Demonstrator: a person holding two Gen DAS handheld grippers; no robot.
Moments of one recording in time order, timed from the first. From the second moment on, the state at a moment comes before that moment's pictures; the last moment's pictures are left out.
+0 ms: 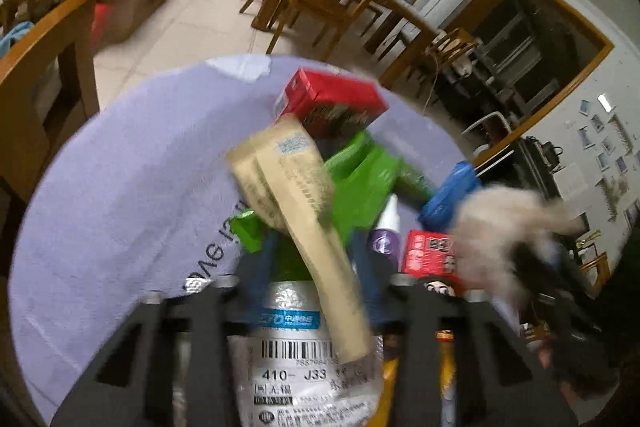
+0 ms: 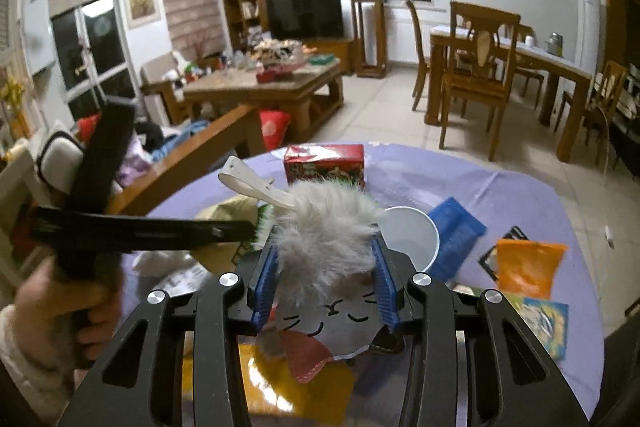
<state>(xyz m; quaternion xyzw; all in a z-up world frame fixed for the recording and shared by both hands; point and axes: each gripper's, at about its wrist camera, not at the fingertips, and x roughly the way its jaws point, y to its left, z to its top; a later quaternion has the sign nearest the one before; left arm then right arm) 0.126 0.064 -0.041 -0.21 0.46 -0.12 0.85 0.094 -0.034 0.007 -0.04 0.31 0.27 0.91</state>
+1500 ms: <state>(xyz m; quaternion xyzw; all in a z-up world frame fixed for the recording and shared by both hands) 0.098 -0.289 -0.008 -0.06 0.38 -0.41 0.83 -0.004 -0.403 0.000 0.01 0.23 -0.11 0.97</state>
